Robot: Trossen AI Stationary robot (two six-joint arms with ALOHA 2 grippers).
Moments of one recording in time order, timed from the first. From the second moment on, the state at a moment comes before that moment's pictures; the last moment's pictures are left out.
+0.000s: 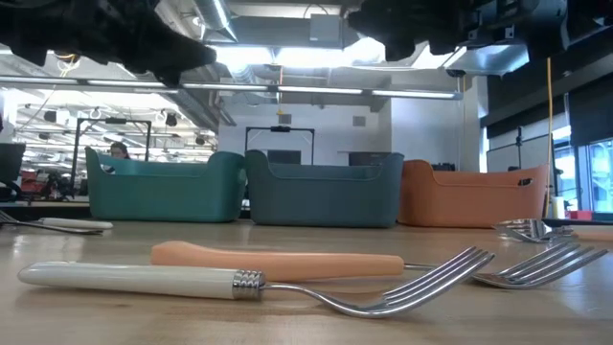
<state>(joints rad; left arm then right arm) -0.17 0.91 0.30 0.48 -0.25 0.03 0.26 1.44 0.62 0.68 -0.03 -0.24</state>
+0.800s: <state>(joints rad) -0.16 0.93 0.74 -0.74 -0.31 -0.36 0.26 1.44 0.62 0.62 0.02 -0.21</state>
